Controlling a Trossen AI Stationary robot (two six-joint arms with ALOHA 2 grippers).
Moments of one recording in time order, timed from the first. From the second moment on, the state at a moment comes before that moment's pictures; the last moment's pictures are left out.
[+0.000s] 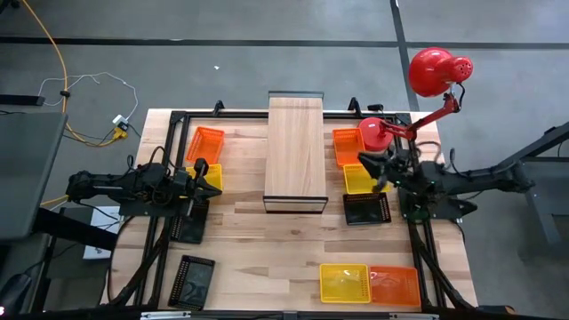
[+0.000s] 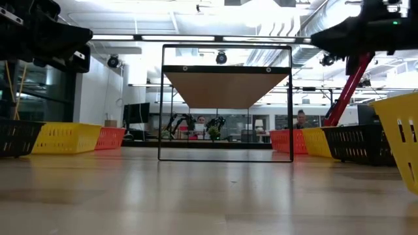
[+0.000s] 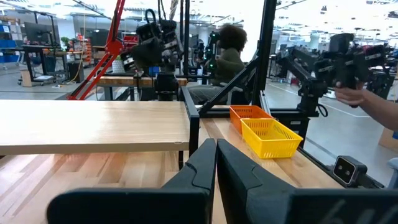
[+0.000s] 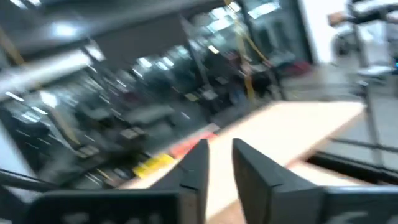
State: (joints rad) left arm 0.08 0.00 0.01 0.05 0.12 -0.05; right arm 0.07 0.40 0.12 0.42 0.53 0.29
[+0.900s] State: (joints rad) left arm 0.08 0.00 0.01 0.05 0.12 -0.05; right arm -0.29 1.23 0.60 -0.60 0.72 0.99
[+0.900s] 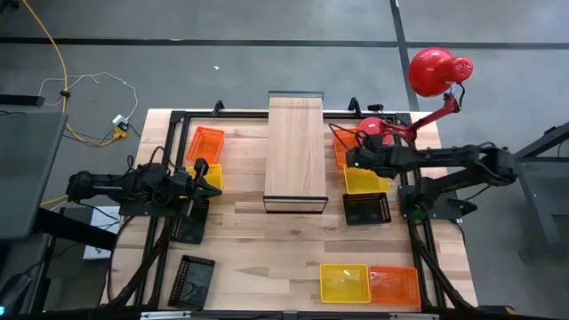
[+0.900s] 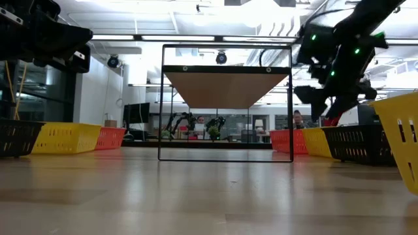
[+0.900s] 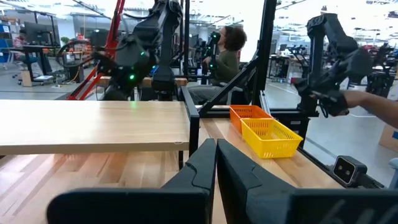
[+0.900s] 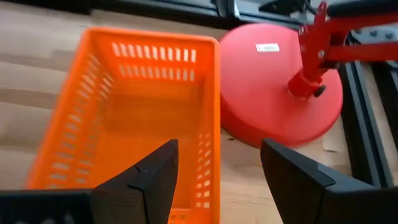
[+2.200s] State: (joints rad) left arm 0.08 0.00 0.01 0.05 0.12 -0.05; right arm -0.35 1.16 0.60 -0.44 0.79 0.90
